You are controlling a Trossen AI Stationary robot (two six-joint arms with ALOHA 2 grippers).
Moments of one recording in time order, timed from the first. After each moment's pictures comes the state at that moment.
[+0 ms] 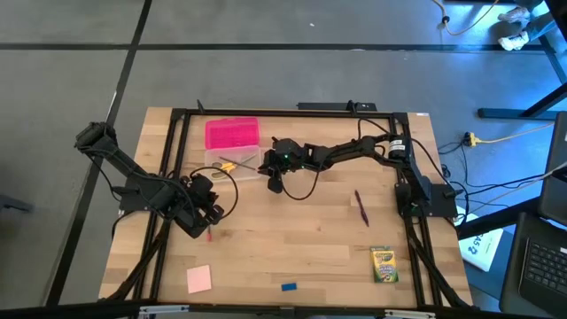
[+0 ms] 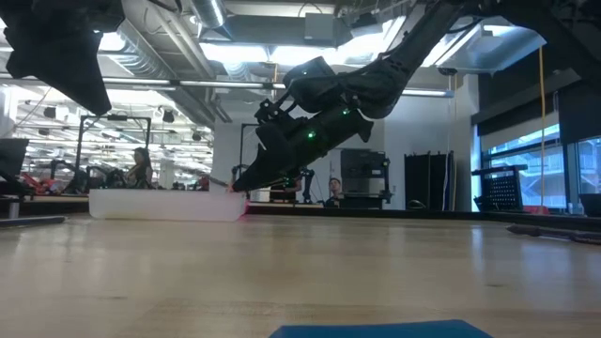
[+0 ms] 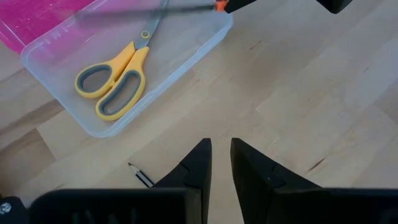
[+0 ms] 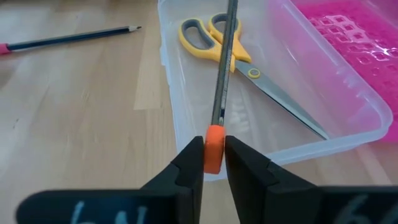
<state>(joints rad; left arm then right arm) -0.63 1.14 0.82 -1.08 -0.66 -1.54 -0.20 2.16 1.30 0.30 -0.17 -0.03</state>
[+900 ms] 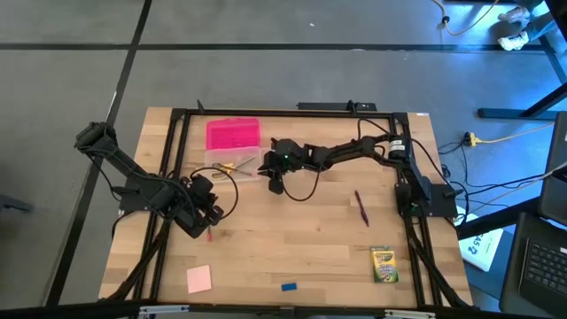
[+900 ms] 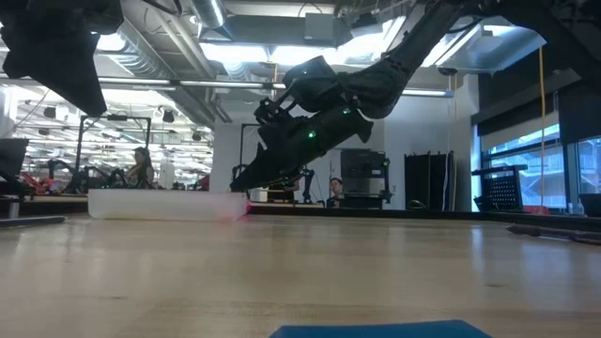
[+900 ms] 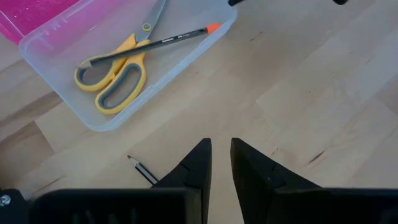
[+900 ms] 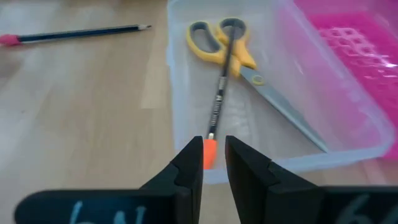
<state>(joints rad) -0.63 1.14 0.82 -1.08 -0.63 -1.54 -0.20 2.16 1.30 0.31 -0.19 -0.09</state>
